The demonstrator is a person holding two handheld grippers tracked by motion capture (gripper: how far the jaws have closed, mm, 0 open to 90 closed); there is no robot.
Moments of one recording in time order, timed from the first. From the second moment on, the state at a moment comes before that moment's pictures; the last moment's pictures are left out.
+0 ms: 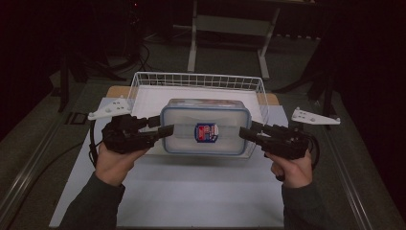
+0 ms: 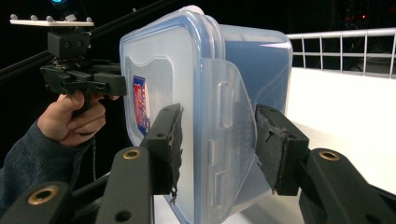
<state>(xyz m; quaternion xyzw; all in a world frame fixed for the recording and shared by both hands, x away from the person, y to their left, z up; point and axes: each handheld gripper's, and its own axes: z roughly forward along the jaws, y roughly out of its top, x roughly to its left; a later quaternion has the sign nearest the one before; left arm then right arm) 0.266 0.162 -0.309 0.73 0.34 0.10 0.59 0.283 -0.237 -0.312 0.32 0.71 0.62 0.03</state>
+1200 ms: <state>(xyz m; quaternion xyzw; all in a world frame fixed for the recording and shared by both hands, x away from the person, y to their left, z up) 0.340 0.168 -0.303 0.73 0.39 0.09 0.56 0.361 -0.219 -0.315 0.37 0.71 0.60 0.01</state>
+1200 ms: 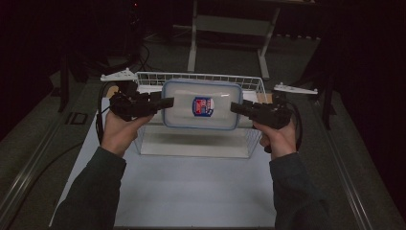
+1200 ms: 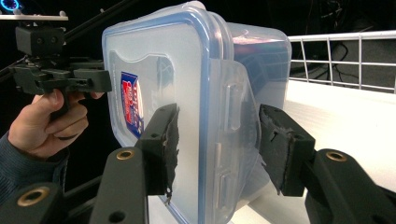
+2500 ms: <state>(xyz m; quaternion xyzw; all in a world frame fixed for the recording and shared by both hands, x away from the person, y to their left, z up) 0.361 0.156 -0.319 0.70 0.45 0.12 0.54 0.391 -0.203 -0.318 0.43 0.71 0.55 0.09</state>
